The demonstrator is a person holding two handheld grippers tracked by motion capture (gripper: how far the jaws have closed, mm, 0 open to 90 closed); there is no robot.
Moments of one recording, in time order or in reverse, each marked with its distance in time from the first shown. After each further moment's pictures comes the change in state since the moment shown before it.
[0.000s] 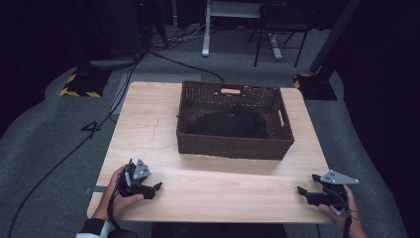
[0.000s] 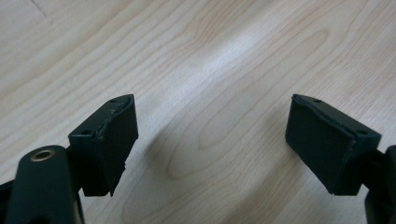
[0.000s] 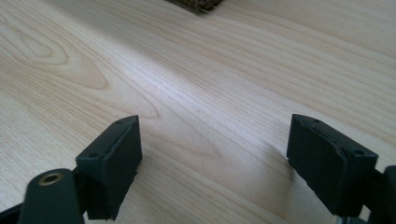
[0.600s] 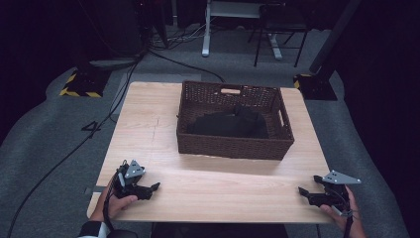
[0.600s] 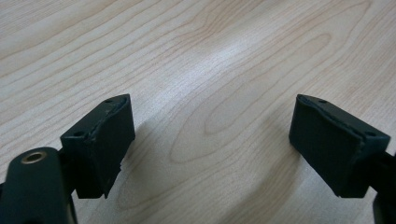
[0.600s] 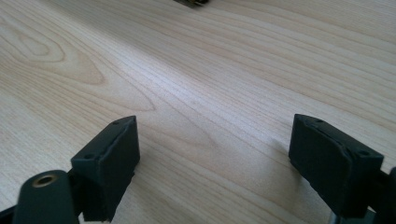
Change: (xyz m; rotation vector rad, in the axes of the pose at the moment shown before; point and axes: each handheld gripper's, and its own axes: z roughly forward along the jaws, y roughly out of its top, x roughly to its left) left arm 0.009 -0.010 0.001 -0.035 -0.047 -0.074; right arm -0.003 -0.002 -0.002 0.008 0.002 0.026
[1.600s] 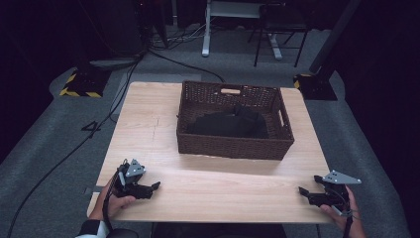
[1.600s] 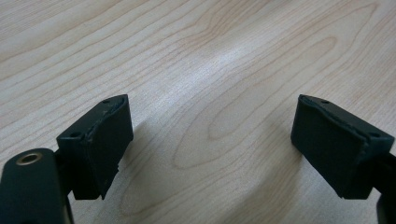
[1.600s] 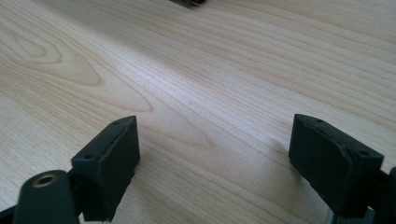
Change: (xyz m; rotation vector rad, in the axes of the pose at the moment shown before) left arm 0.001 0.002 0.001 0.001 0.007 0.000; right arm 0.000 0.000 0.000 0.001 -0.010 0.009
